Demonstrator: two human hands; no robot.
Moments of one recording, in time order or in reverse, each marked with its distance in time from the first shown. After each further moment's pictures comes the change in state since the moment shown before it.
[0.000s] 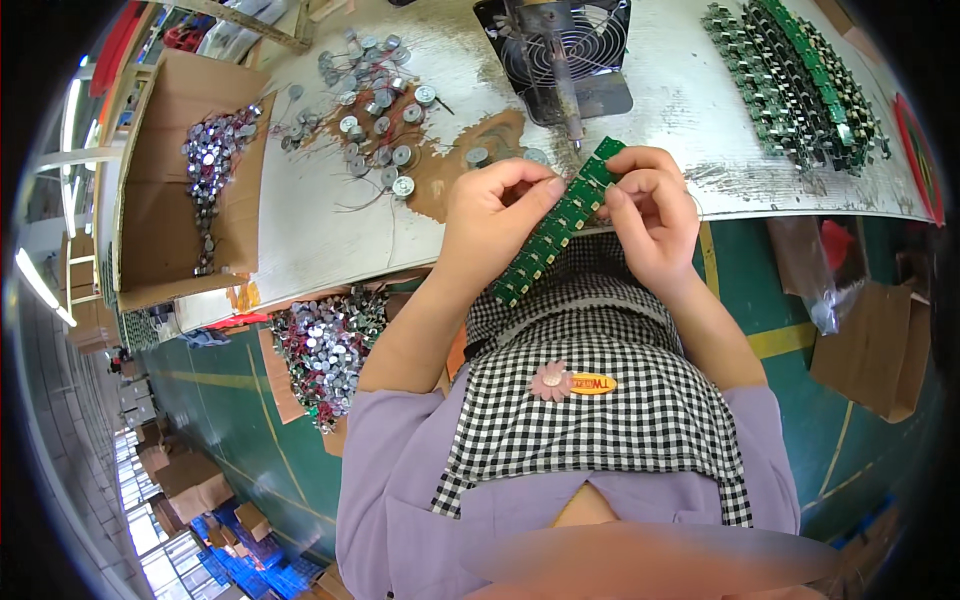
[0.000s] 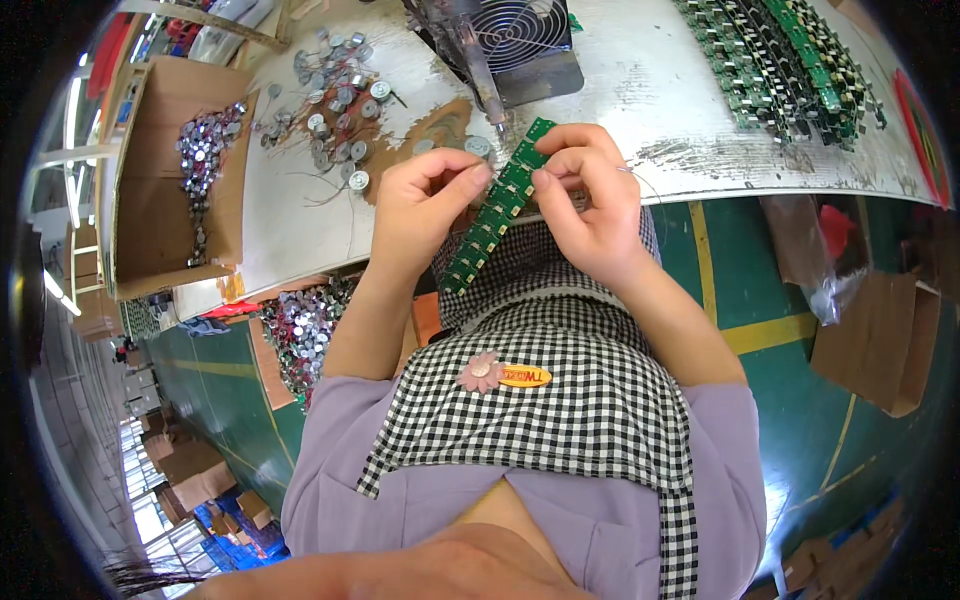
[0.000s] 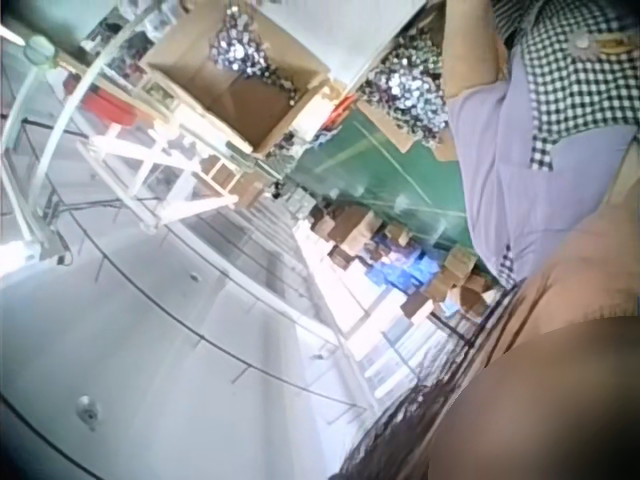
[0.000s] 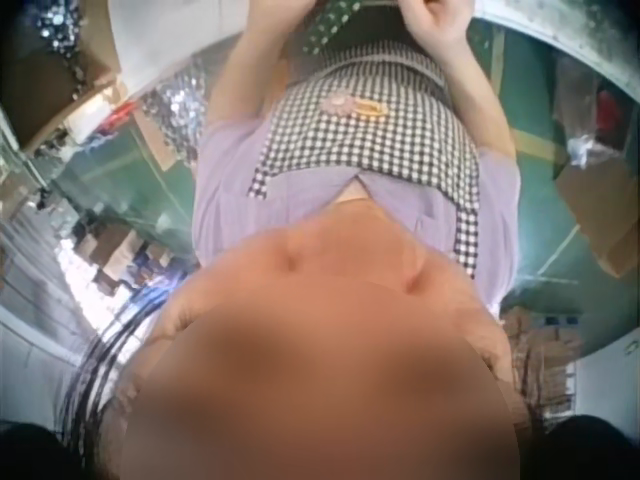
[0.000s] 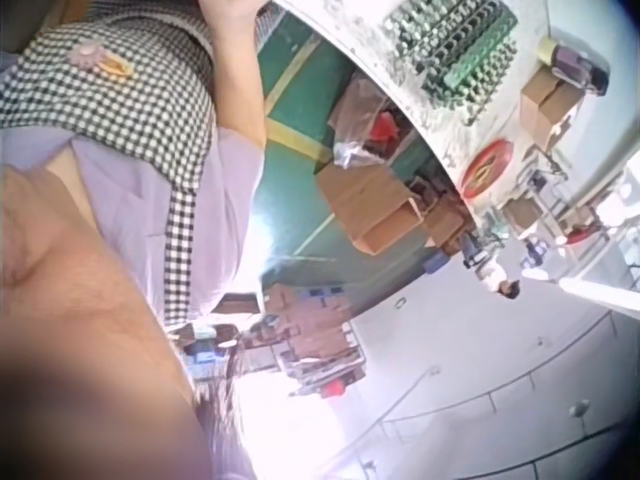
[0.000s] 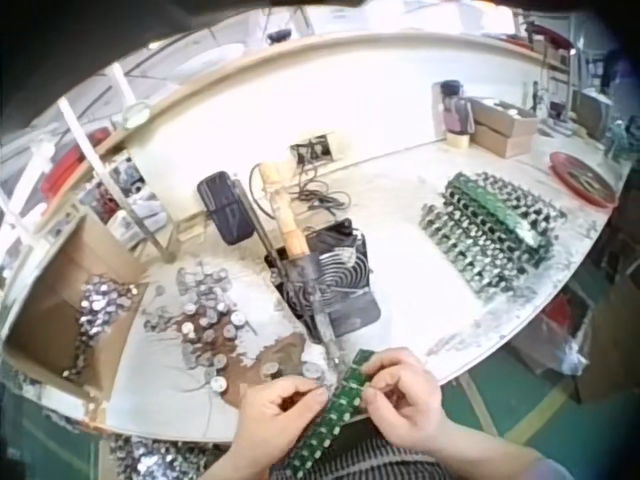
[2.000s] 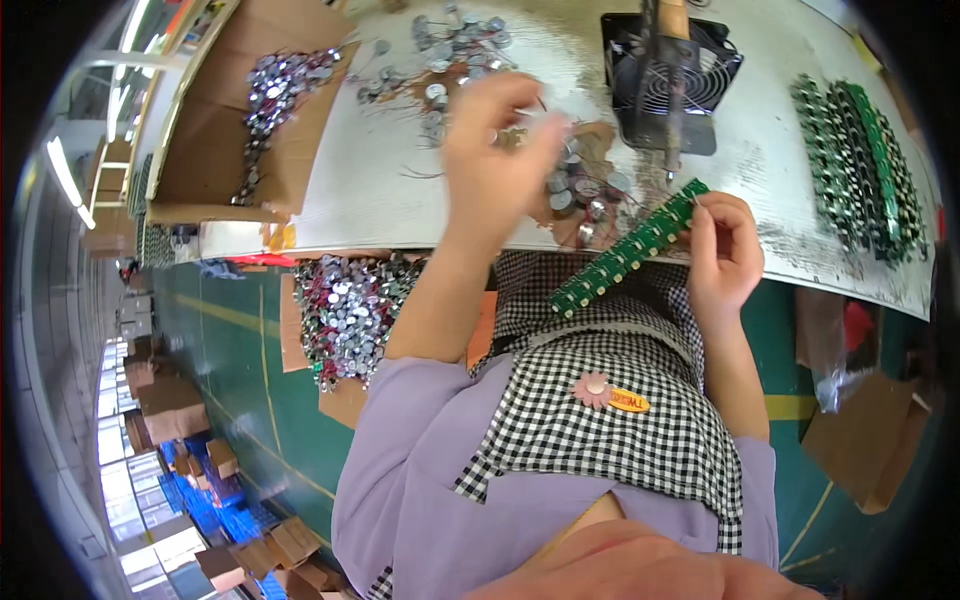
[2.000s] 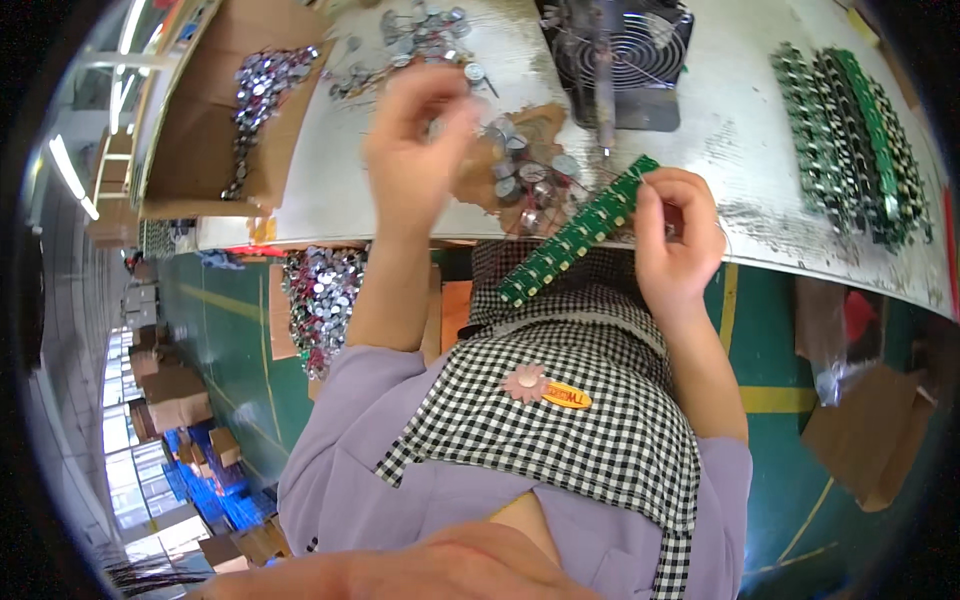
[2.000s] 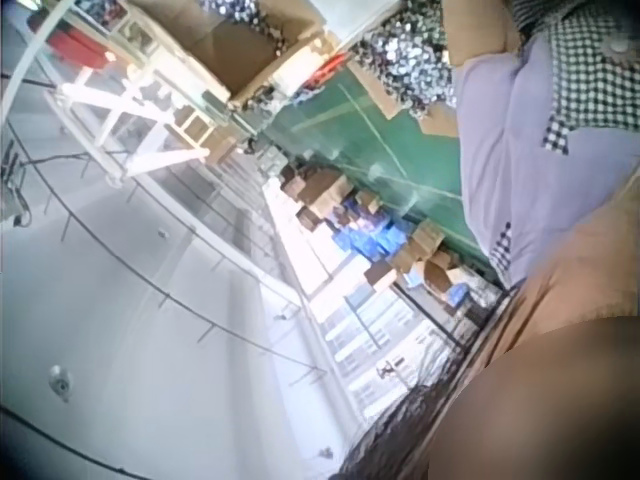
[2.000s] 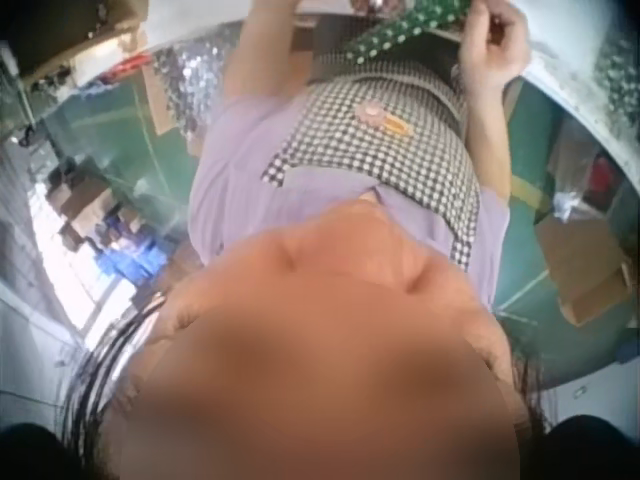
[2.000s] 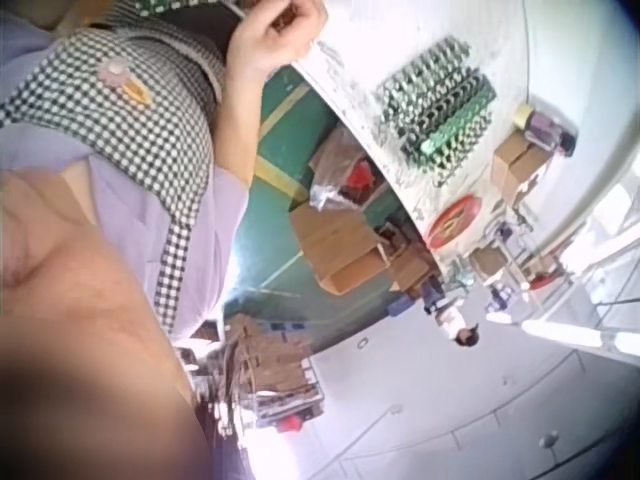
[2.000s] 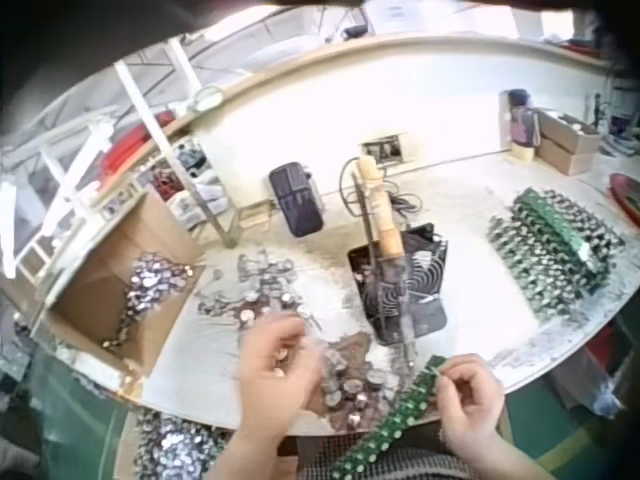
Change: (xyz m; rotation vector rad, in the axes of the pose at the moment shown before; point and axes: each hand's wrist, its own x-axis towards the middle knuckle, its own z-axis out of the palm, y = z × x) left_hand 0.022 0.009 -0.057 0.389 0.456 0.687; right_hand 0.002 0.003 0.008 -0.101 0.142 0.036
